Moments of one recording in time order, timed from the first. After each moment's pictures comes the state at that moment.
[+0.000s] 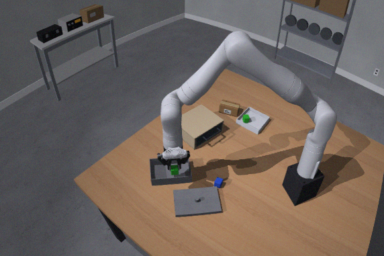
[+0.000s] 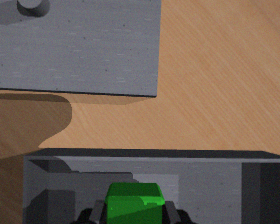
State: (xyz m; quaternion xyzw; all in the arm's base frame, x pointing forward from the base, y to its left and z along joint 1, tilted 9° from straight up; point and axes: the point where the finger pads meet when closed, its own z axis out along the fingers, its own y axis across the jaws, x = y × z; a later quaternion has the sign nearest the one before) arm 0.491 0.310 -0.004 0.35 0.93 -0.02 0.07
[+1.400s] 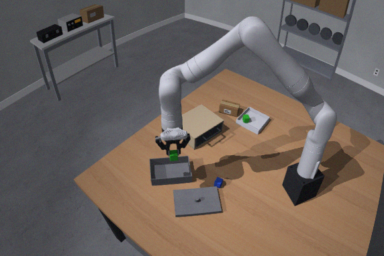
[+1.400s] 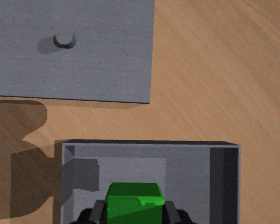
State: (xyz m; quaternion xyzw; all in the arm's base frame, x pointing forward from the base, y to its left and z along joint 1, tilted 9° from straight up) arm 0.479 0.318 0.093 0.35 0.93 -0.02 0.07
